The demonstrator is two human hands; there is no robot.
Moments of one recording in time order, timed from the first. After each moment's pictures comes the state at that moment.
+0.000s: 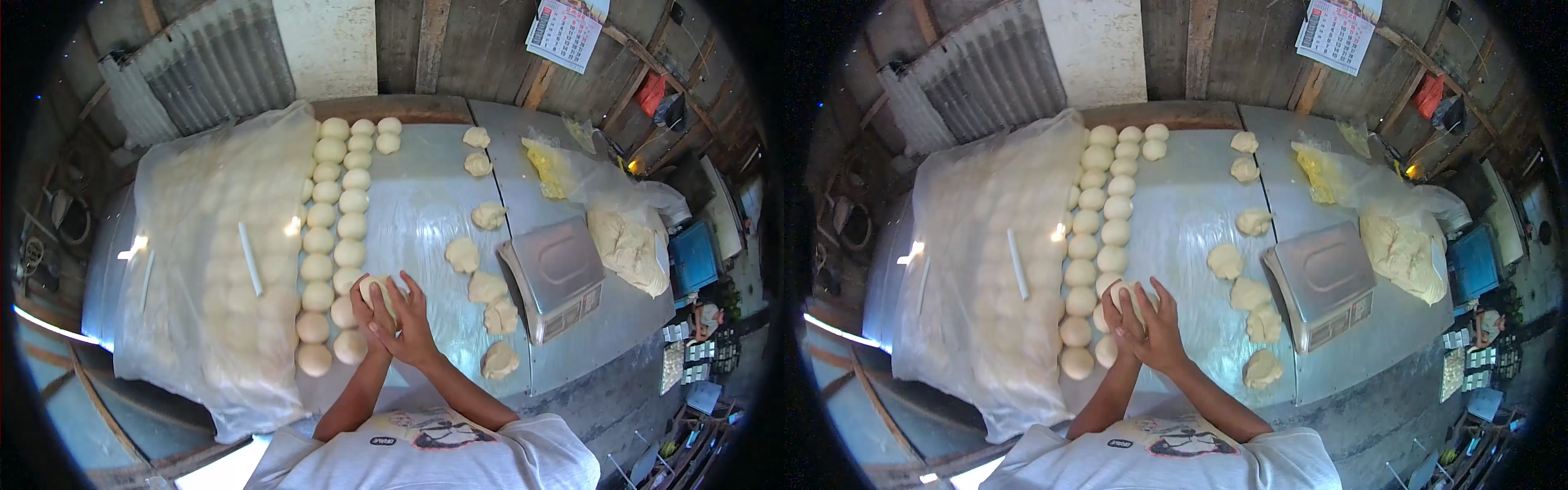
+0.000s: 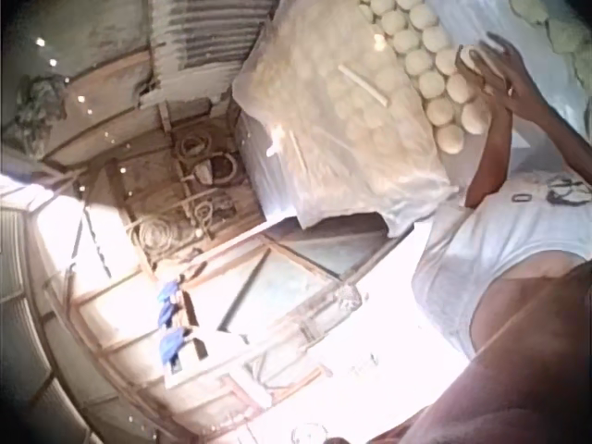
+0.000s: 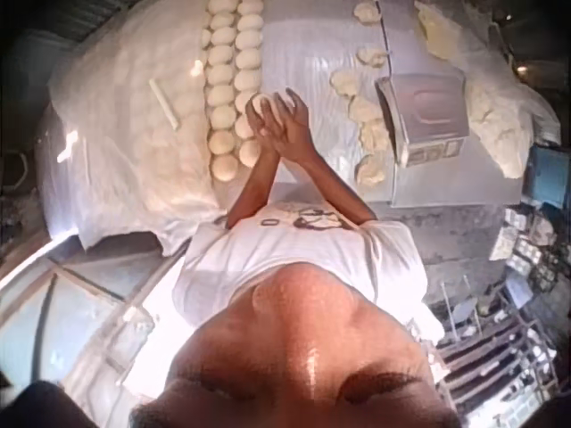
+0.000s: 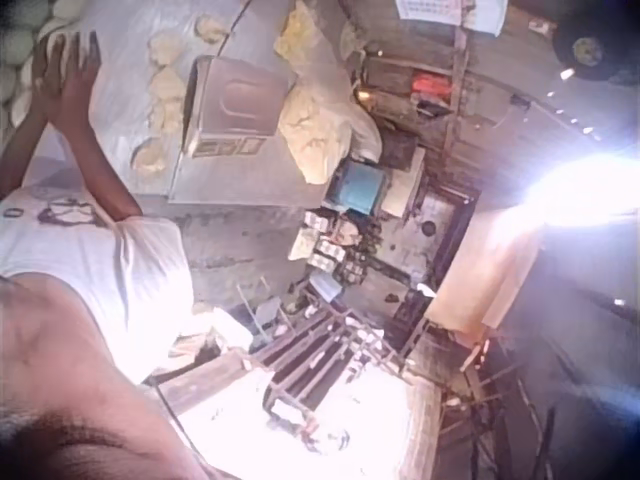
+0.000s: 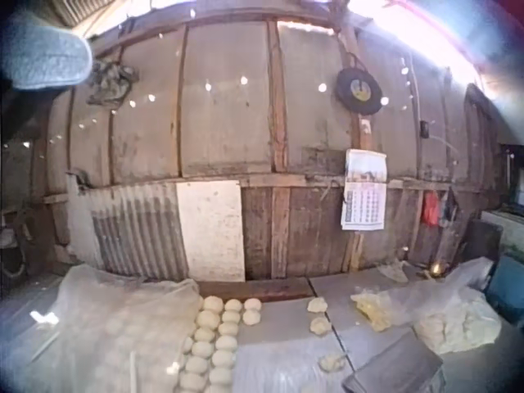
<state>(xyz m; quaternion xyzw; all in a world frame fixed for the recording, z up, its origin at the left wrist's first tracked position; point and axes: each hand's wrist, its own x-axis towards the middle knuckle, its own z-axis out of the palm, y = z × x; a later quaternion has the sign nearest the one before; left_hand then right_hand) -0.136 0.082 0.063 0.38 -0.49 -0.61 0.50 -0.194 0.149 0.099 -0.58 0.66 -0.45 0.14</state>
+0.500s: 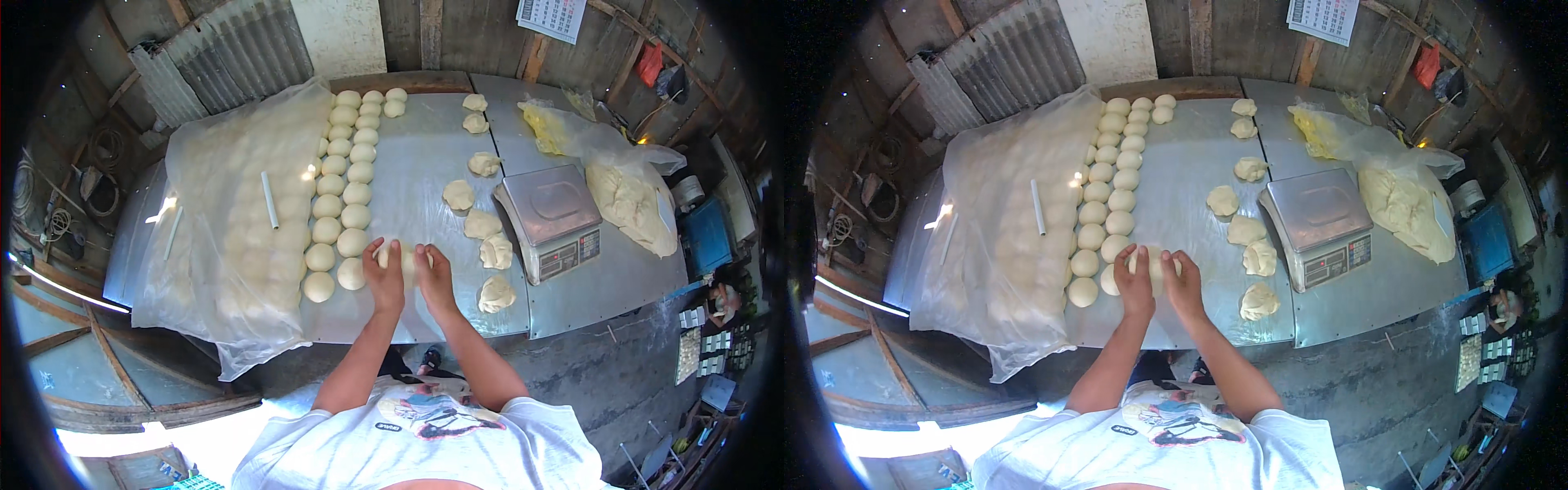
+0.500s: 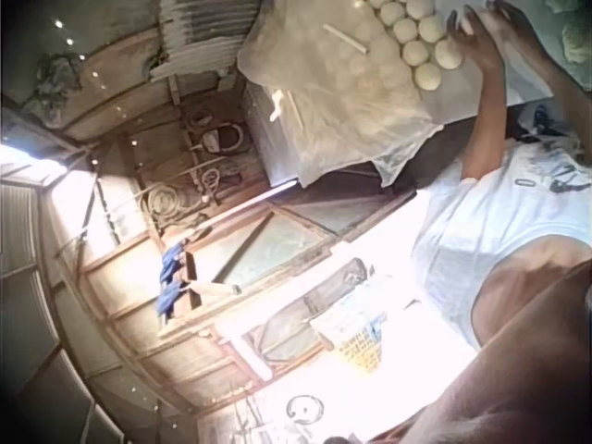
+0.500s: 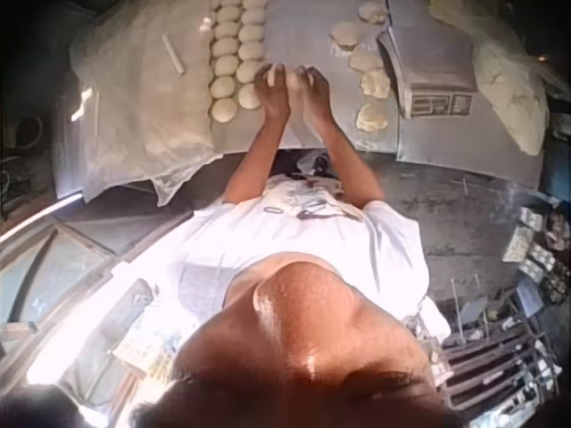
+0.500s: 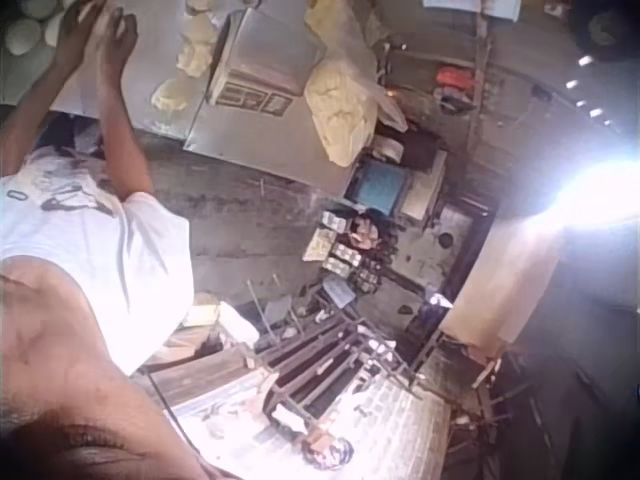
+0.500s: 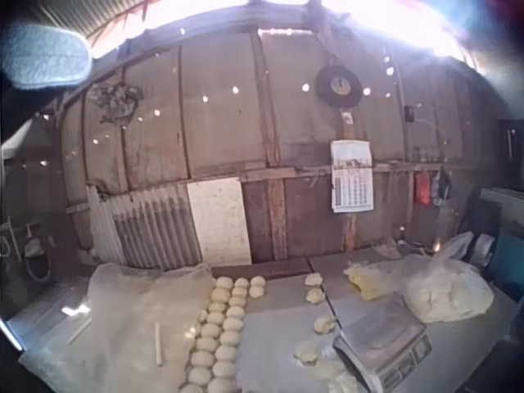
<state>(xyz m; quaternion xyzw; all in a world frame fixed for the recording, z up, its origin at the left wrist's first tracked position) -0.111 0.219 0.090 0.44 -0.47 -0.62 0.46 -0.184 0.265 0.075 -0.23 0.57 -0.73 0.31</state>
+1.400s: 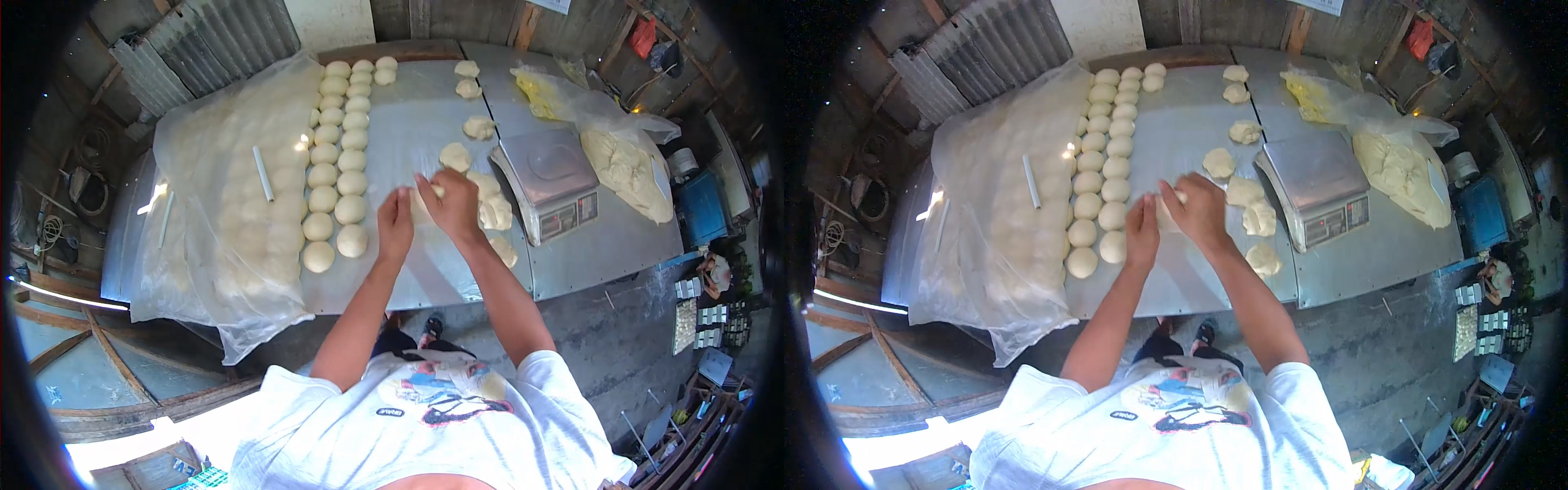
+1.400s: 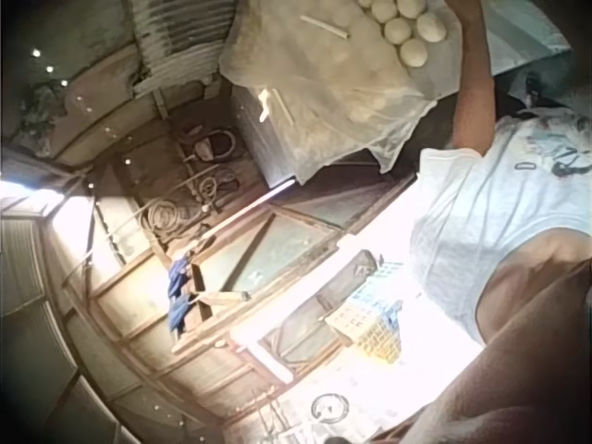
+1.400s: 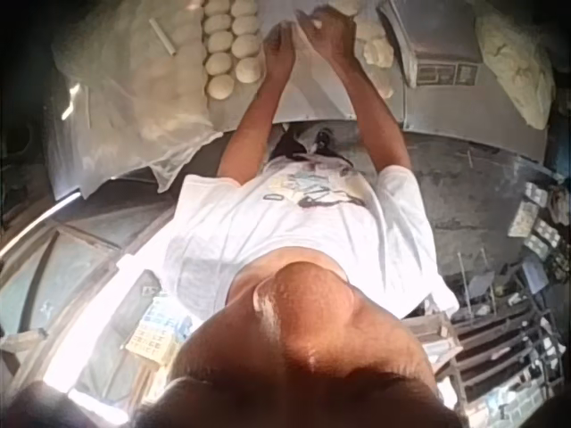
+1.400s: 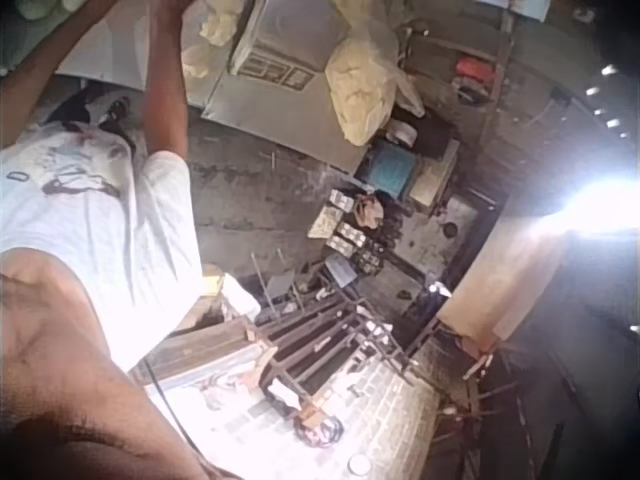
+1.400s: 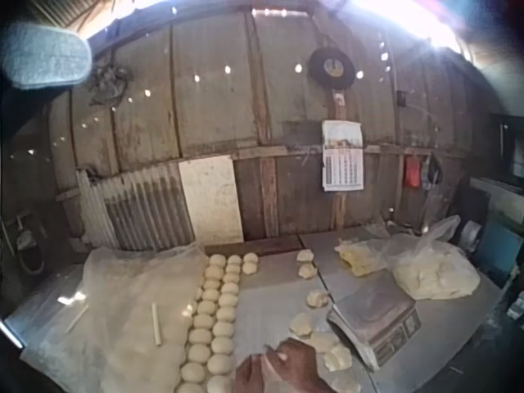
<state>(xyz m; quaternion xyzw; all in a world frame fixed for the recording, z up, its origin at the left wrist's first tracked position) -0.090 0.186 0.079 0.37 -0.56 -0.62 0.40 -0.211 0.244 0.138 -0.50 0.68 -0.53 -0.05</state>
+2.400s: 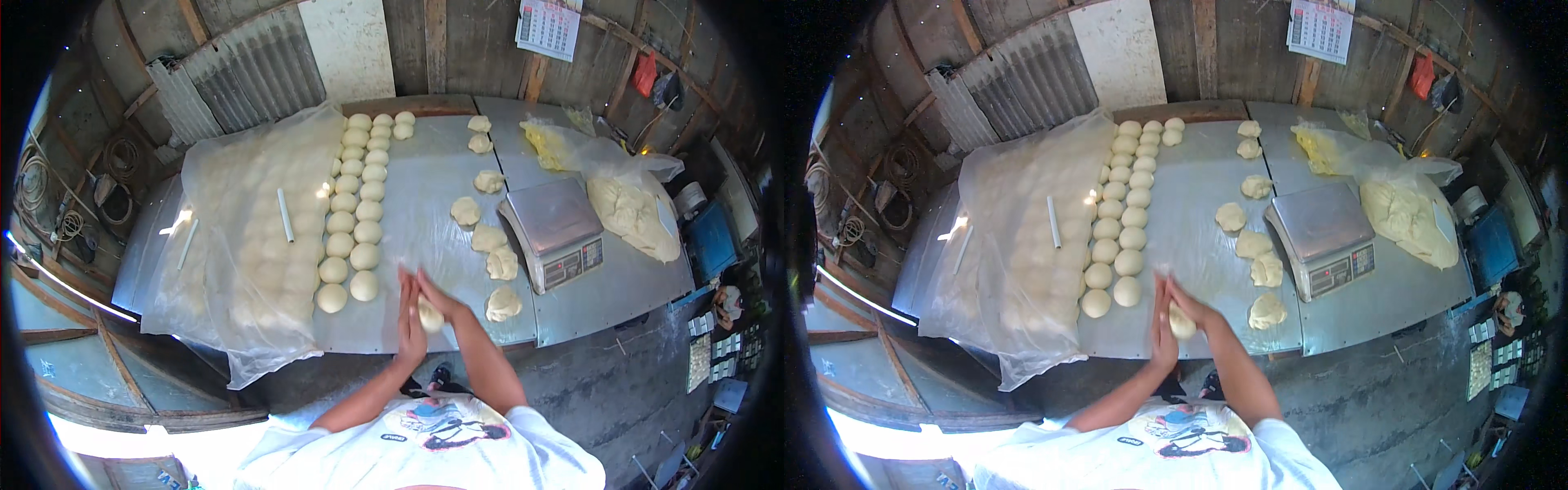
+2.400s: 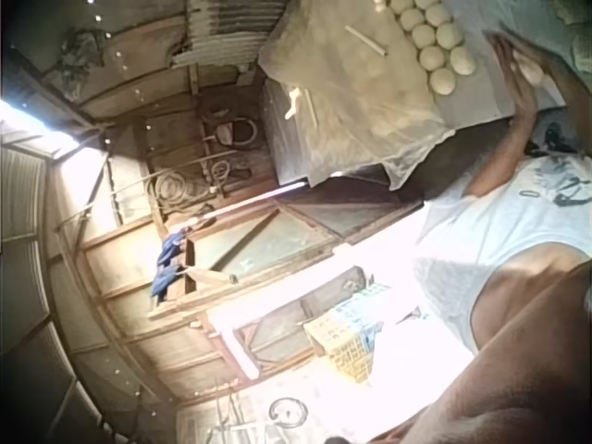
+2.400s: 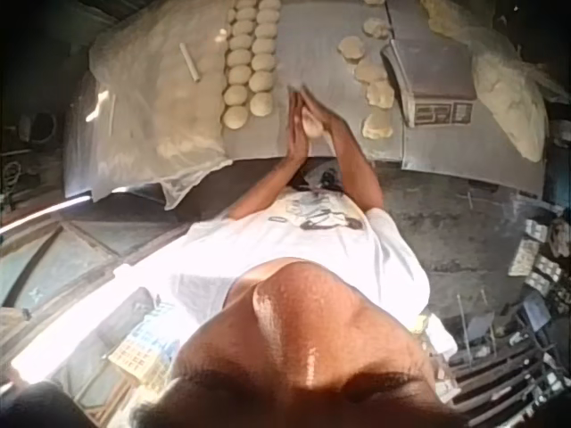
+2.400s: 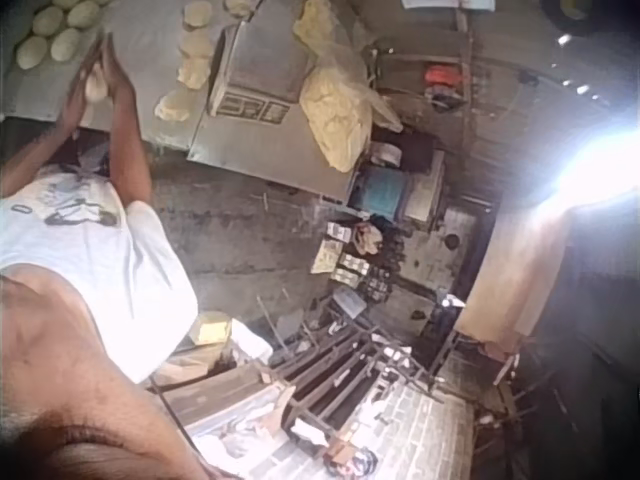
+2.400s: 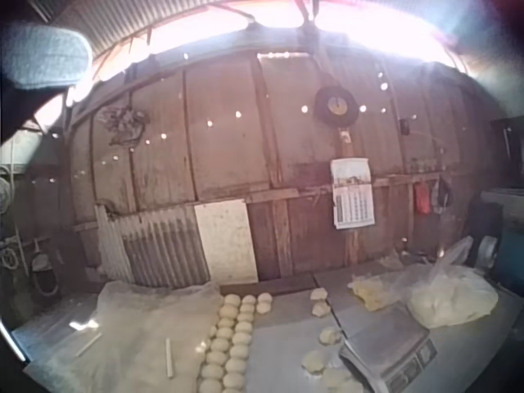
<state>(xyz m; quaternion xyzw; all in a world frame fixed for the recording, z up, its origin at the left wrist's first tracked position) -0.051 0.270 0.029 0.29 -0.64 -0.59 0.39 -0.182 0.278 0.042 -0.23 0.41 -0.54 0.70</state>
